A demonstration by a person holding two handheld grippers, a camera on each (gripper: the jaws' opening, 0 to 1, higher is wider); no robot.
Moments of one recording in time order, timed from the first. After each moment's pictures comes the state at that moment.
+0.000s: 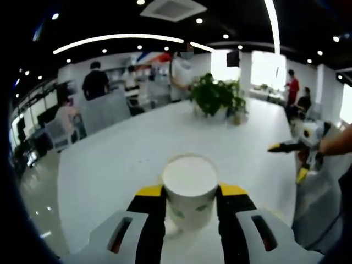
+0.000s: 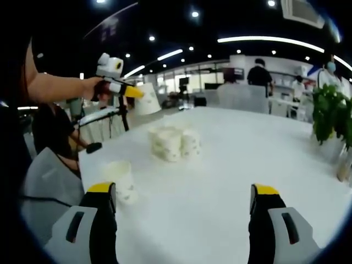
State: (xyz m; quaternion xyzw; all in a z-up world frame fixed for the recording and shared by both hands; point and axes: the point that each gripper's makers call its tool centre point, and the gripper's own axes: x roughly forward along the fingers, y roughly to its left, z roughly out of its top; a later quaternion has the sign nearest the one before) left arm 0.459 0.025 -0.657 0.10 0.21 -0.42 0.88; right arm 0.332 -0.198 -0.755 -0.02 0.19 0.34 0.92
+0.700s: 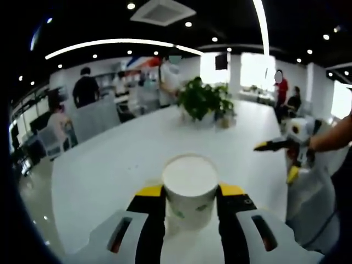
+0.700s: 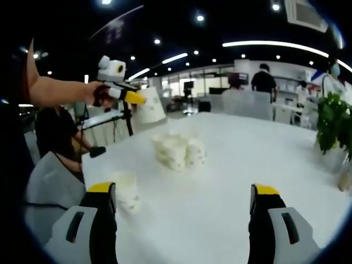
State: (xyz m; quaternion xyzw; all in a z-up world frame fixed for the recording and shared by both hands) left arm 0.434 0.001 -0.645 0.10 0.19 -0.46 0.86; right arm 0.336 -0.183 -0.733 -0.03 0.17 0.36 0.92
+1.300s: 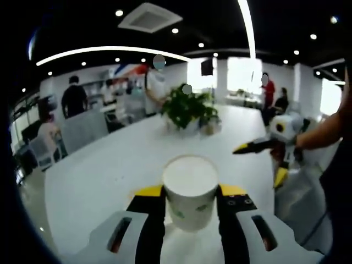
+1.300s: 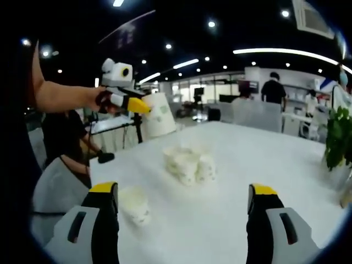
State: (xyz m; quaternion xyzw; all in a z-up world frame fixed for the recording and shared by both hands) left arm 0.404 -0.024 -0.624 0.10 0.17 -0.50 0.84; right arm 0.337 -0.157 -0.694 -0.04 0.13 0.40 0.91
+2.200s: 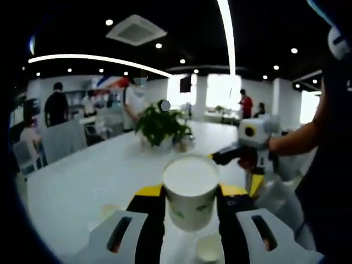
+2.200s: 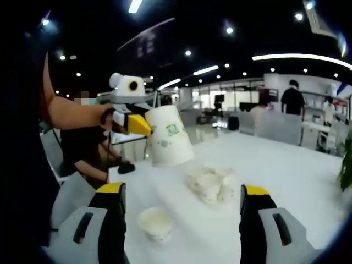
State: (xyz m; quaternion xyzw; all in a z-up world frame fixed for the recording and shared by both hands) left arm 0.350 -0.051 -0.598 0.04 0.12 -0.58 0.80; right arm 0.325 -0.119 -0.651 -0.03 0.11 0.47 0.87
